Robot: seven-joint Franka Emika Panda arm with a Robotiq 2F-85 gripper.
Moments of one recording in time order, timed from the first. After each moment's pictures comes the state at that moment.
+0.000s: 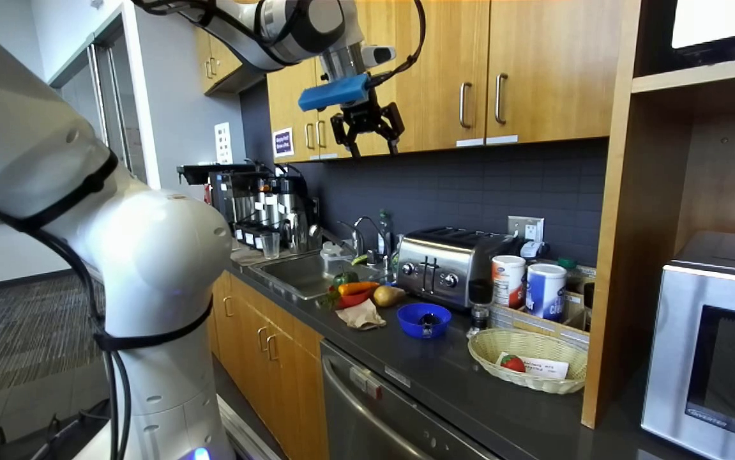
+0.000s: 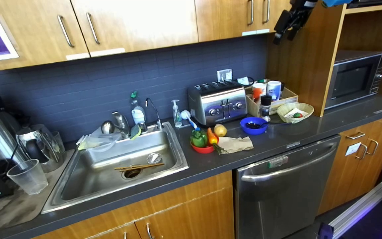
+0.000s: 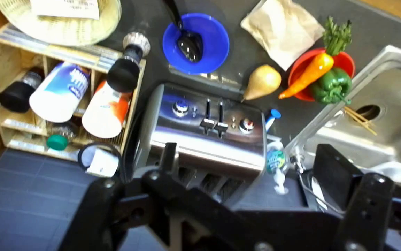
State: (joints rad) arm 0.06 -0.73 -0.02 -2.51 -0.02 2.27 -0.13
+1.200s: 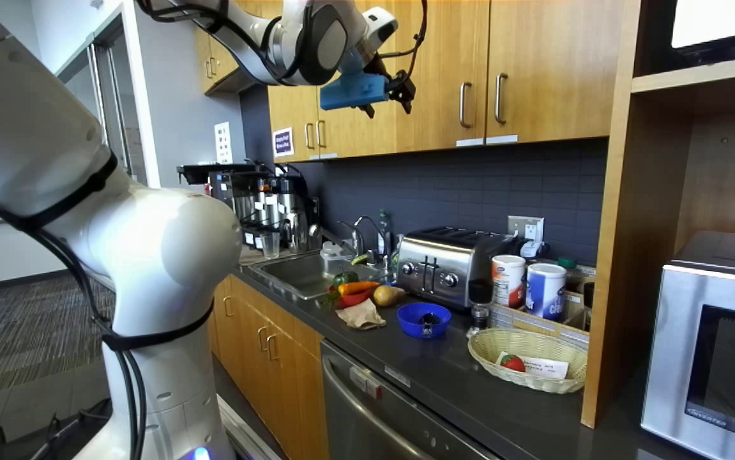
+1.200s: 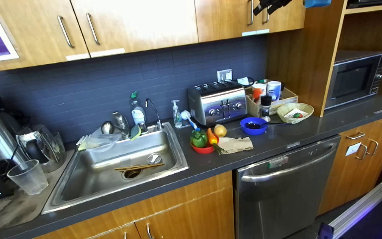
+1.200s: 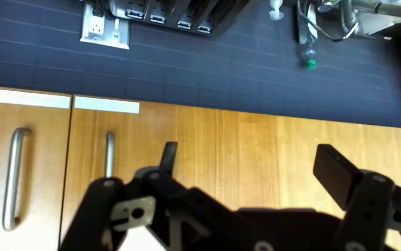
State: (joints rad) arm 0.24 -0.70 -0.16 -2.58 0.08 2.95 -0.24
